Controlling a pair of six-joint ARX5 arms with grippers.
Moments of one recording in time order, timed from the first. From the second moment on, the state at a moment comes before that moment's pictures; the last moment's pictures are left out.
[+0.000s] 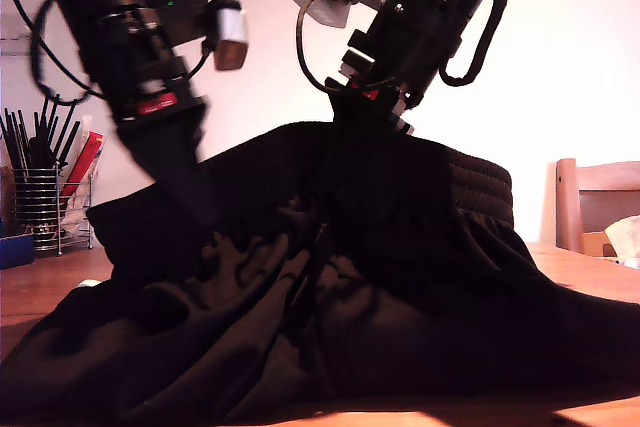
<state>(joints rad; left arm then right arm) -0.48 1.72 1.32 -0.95 0.32 0.71 0.60 1.73 1.34 -0.66 -0.30 -0.58</state>
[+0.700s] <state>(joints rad) -0.48 1.72 1.50 -1.04 0.04 0.73 0.58 1.73 1.34 -0.63 -0.22 -0.60</state>
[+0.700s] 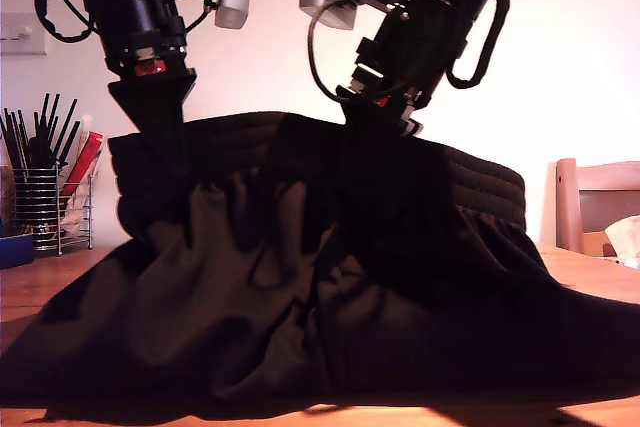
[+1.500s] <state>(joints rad) -0.48 1.72 1.58 -1.11 -0.05 0.67 0.58 1.73 1.47 -0.76 -0.15 -0.68</state>
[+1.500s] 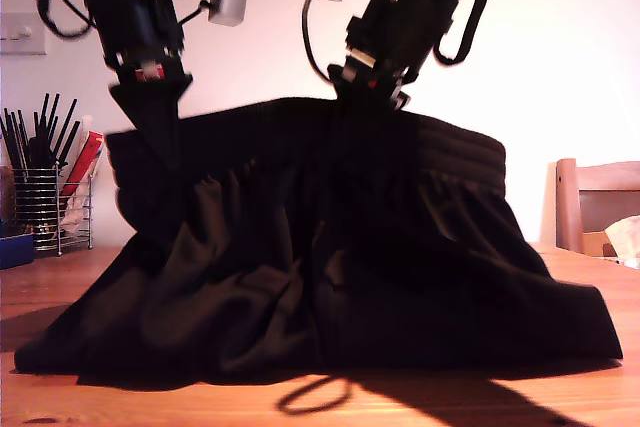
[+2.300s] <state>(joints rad) -0.56 1.63 1.70 -1.35 0.11 0.42 0.59 1.66 1.71 -1.32 -0.27 -0.53</state>
